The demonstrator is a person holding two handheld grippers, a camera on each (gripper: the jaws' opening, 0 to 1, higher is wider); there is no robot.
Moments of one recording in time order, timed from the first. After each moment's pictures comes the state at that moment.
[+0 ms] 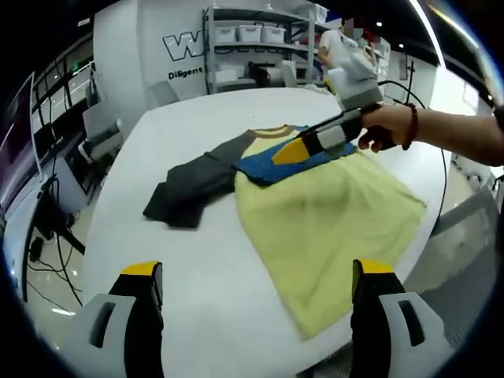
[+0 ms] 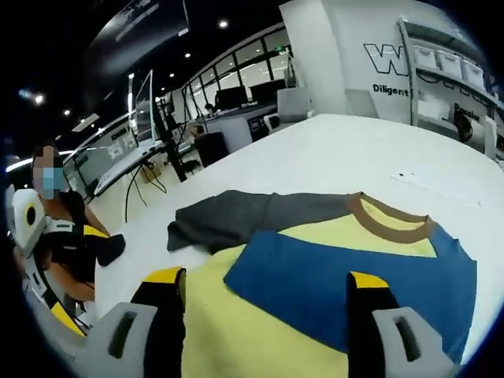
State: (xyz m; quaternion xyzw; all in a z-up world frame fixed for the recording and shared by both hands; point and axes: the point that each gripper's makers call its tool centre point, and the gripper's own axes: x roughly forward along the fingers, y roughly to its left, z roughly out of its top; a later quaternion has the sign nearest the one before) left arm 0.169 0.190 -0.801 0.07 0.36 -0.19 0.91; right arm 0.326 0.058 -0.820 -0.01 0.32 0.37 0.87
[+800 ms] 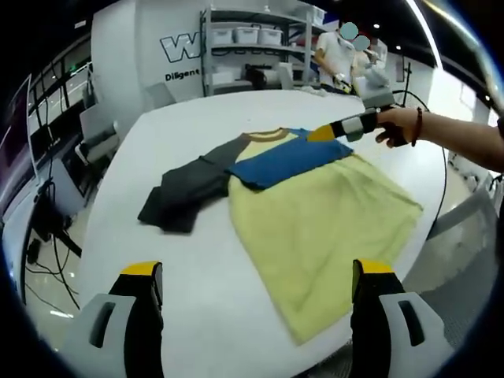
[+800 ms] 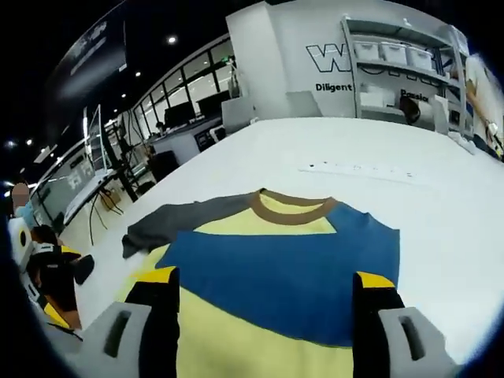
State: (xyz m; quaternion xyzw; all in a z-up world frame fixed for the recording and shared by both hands) left arm 0.171 0.181 -0.799 0.07 0.35 -0.20 0.91; right arm 0.348 -0.065 -0.817 0.04 0.32 0.23 0.92
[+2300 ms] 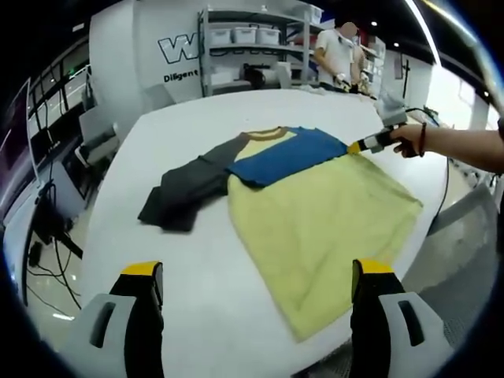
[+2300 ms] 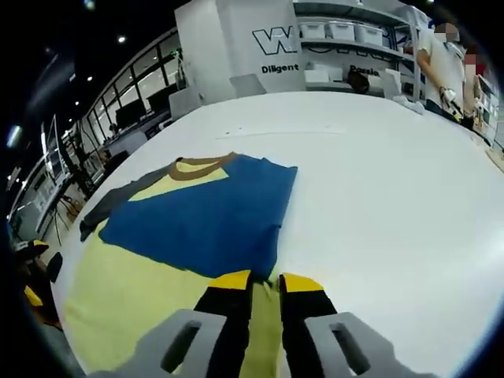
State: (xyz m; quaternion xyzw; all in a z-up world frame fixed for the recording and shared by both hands) left arm 0.166 0.180 -0.799 0.08 0.35 -0.20 0.91; right arm 0.321 -0.173 -0.865 0.04 0.37 0.12 0.92
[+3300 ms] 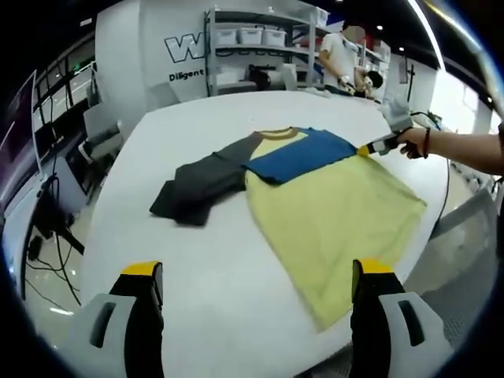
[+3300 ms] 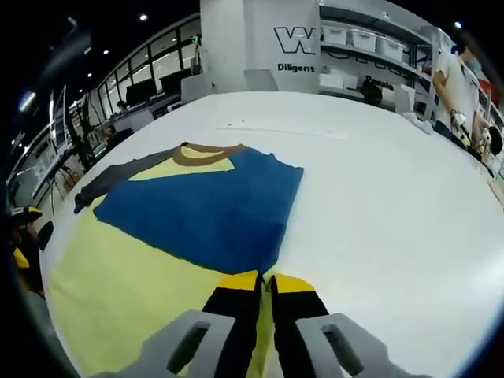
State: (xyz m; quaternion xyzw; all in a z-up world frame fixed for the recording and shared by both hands) left arm 0.170 0.188 -0.801 0.07 0.35 -0.19 0.91; right arm 0.320 -0.201 -0.864 -0.02 0.38 0.14 0.92
